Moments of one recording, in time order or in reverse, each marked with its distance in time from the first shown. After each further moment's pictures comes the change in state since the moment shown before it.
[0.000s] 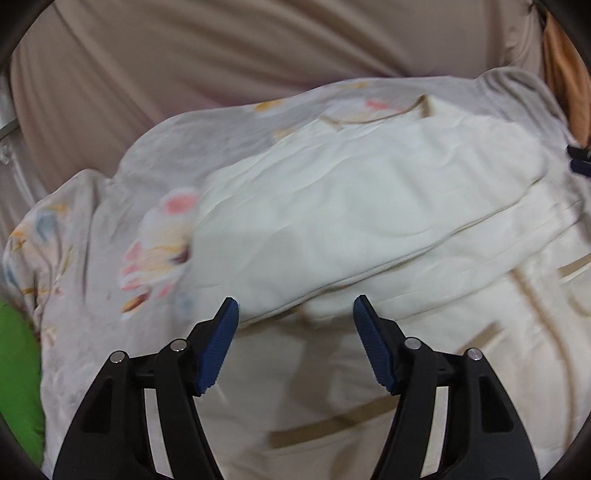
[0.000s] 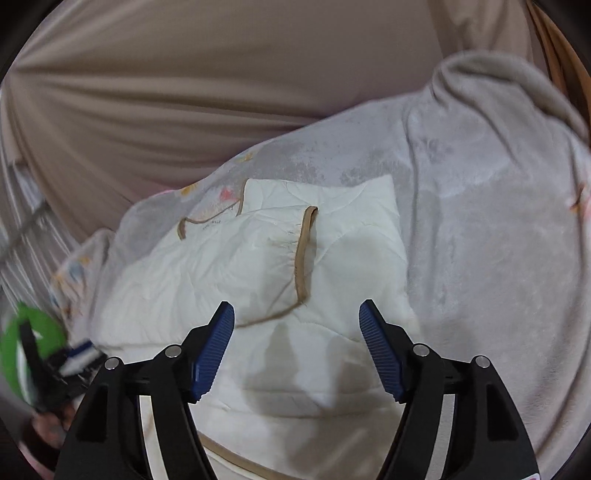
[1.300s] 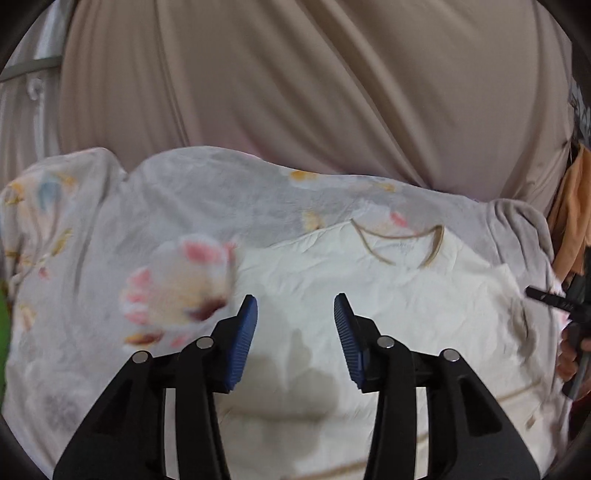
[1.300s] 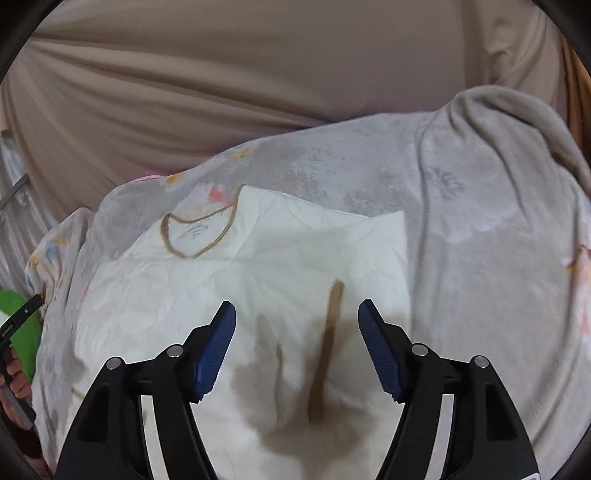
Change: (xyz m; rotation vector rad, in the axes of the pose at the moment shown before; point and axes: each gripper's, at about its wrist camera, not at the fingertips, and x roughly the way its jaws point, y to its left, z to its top) left arm -0.028 0.076 0.067 -0.357 -0.147 -0.194; right arm 0.027 0.022 0.039 -0.120 0.050 -0.138
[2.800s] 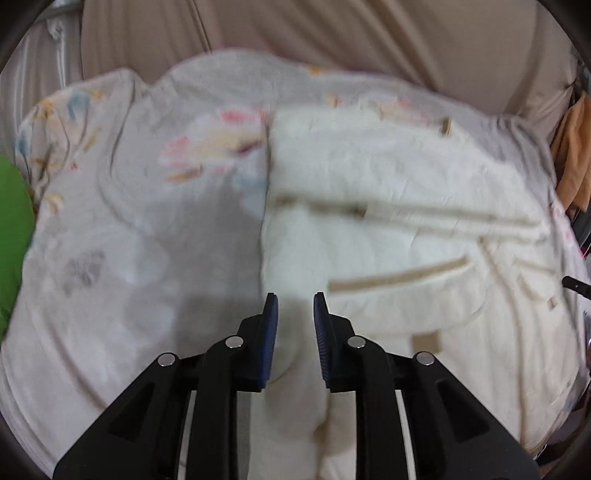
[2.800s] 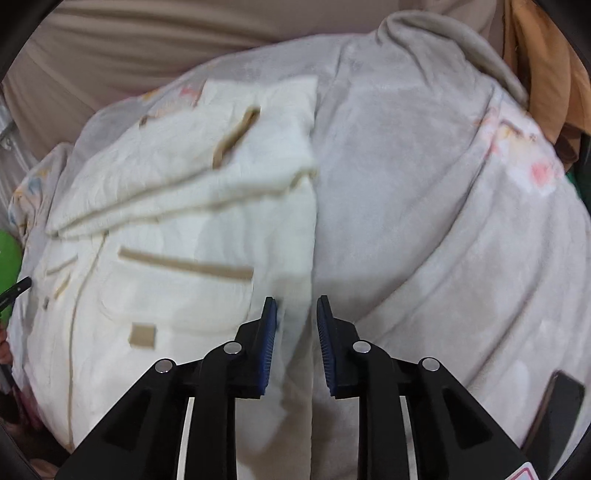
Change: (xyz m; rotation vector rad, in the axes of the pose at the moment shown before) left arm -0.088 0.031 -0.123 0.035 0.221 0.041; right arm -0.110 -0.037 -0.148 0.003 0.150 -0.156
